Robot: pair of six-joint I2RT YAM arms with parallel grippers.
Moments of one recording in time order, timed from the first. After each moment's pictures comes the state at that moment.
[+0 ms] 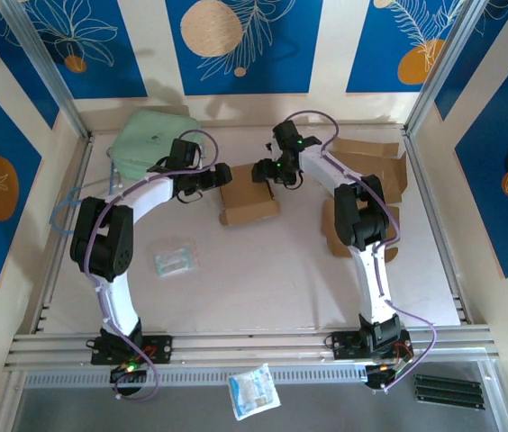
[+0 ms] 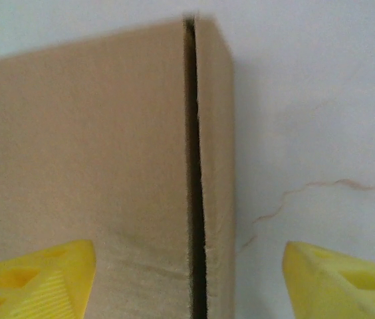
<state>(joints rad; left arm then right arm) -0.31 1.90 1.35 -0.29 0.26 -0.52 0.40 2.28 1.91 -0.77 -0.31 0.33</state>
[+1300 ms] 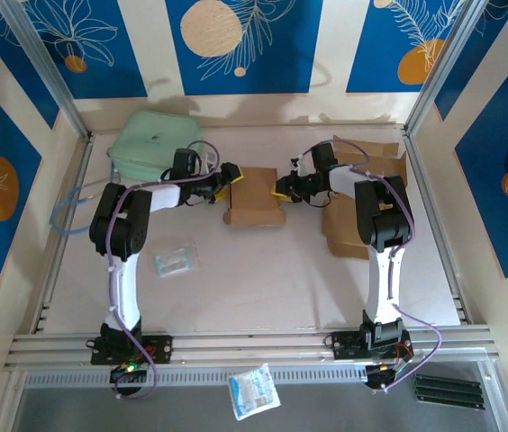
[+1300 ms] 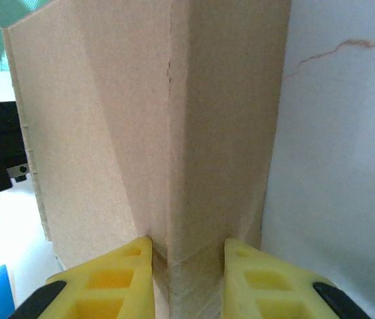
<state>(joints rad) -0.29 2.14 1.31 0.20 0.74 -0.89 0.20 2.16 1.45 -0.34 -0.84 0.46</state>
